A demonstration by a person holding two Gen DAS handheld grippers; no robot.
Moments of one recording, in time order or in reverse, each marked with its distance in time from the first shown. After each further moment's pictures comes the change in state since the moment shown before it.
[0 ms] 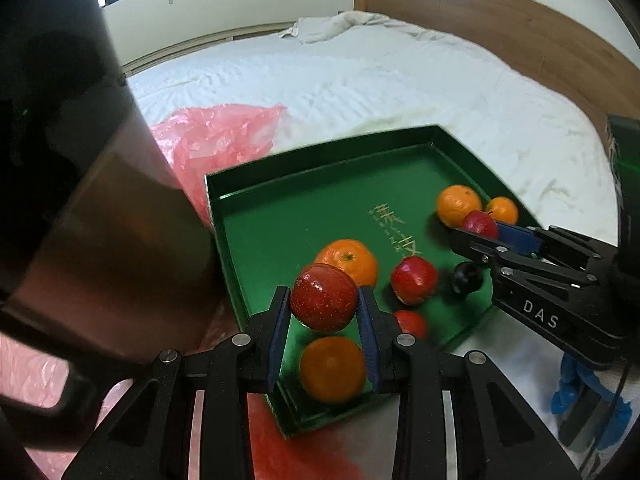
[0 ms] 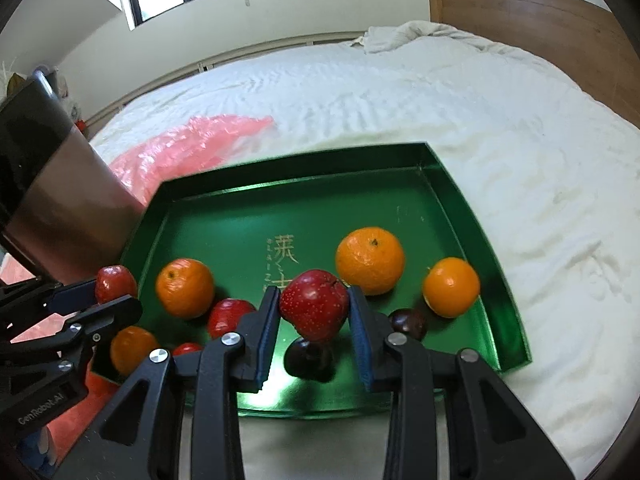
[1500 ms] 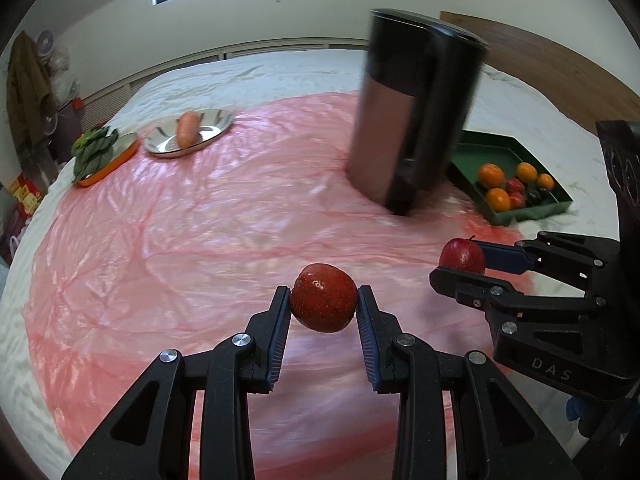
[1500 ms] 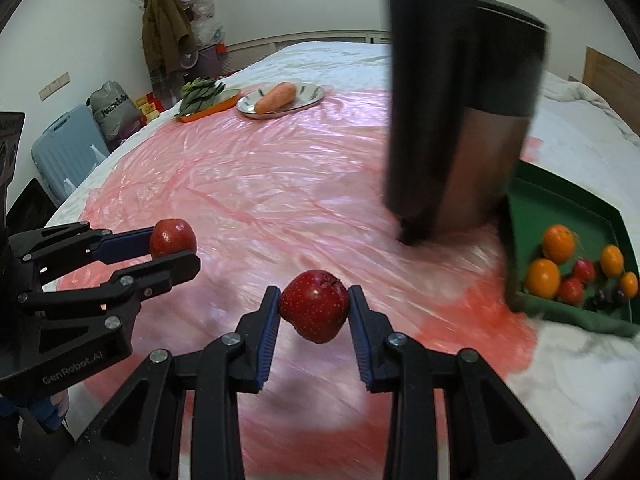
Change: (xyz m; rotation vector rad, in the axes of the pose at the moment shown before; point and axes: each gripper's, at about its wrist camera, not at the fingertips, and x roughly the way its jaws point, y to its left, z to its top) left arm -0.174 0.177 -0.176 -0.170 -0.071 0.142; right arm -0.090 0.287 -0.099 -0.359 0.065 0.301
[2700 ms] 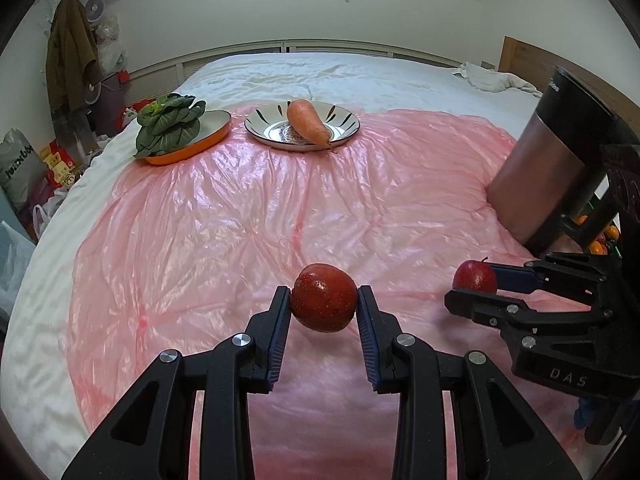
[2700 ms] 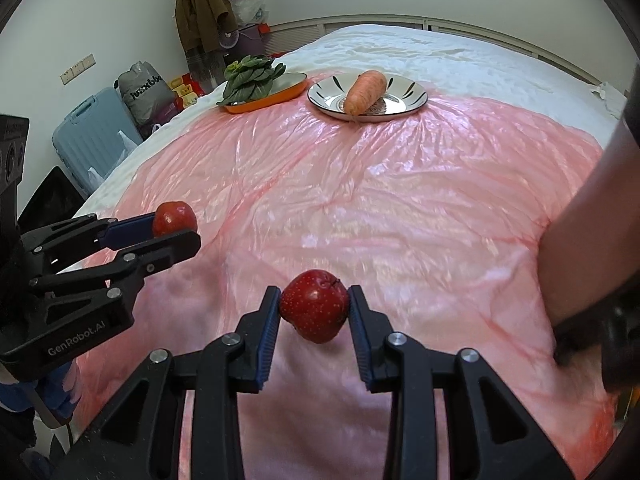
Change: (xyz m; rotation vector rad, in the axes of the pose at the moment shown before) left arm 0.030 0.179 0.011 -0.137 -0.018 0.102; right arm 0.121 0.108 0.087 -0.075 0.068 0.148
